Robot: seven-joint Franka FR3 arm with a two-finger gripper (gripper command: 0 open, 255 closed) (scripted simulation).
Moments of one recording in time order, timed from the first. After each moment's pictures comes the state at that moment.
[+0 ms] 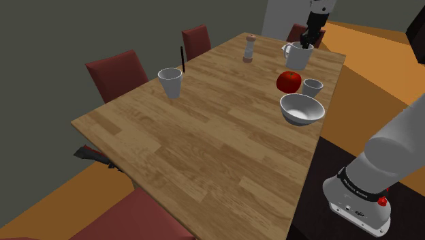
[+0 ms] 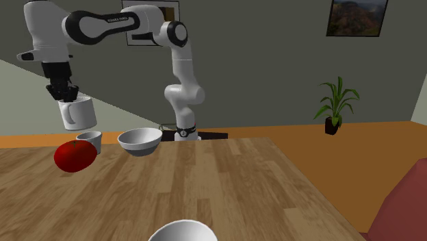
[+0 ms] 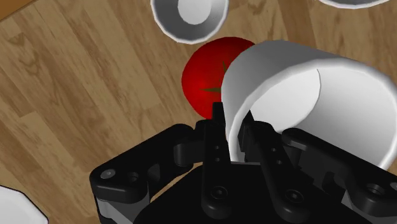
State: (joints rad) arm -0.32 0.02 -0.28 -1.81 0.00 1.81 -0.39
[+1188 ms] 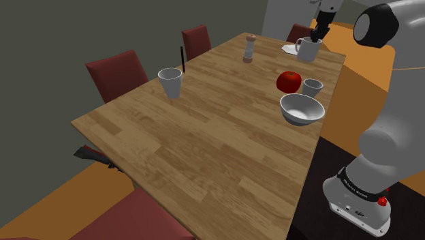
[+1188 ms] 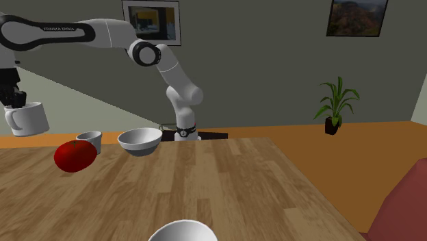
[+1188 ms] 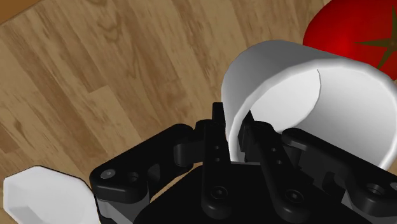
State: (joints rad) arm -0.55 0.55 -0.34 -1.14 0.17 1.64 -0.66
